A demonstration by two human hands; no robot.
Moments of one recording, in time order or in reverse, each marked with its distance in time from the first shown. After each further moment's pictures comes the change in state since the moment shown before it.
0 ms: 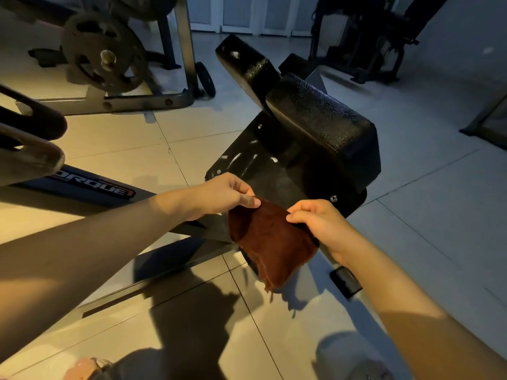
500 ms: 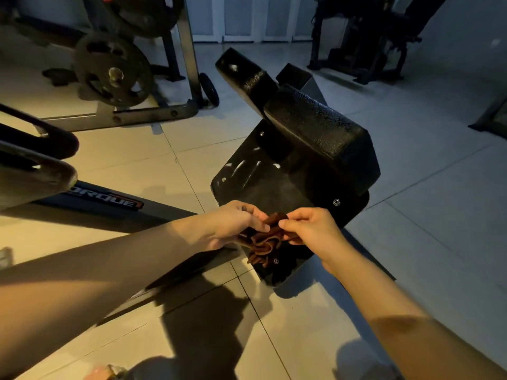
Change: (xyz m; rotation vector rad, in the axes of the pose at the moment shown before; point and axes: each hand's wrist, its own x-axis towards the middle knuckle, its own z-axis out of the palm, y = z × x) left_hand -0.012 -0.005 0.033 -0.395 -0.042 -0.204; right_hand 0.006 0.010 0.020 0.101 0.109 0.037
